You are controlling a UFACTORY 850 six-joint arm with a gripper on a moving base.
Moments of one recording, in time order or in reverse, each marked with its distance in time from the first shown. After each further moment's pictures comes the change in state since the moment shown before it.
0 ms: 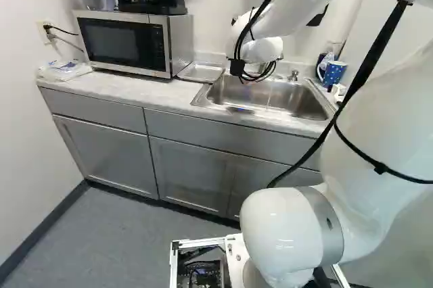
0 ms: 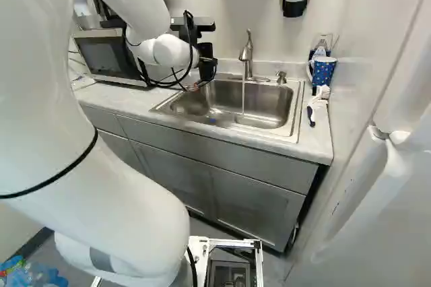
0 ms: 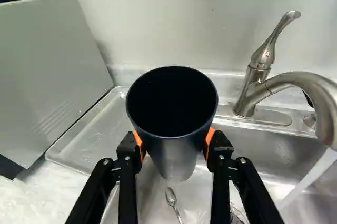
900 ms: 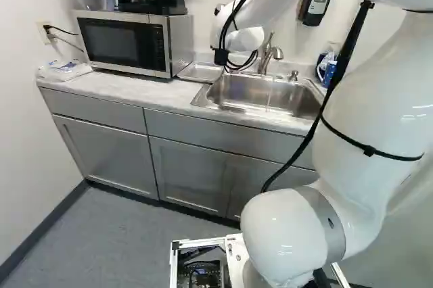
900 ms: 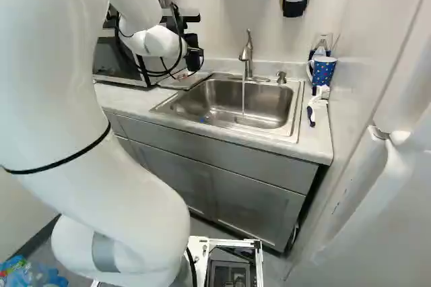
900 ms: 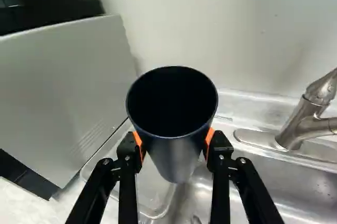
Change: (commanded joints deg) arm 6.7 -6.3 -9.0 0.0 0.0 0.0
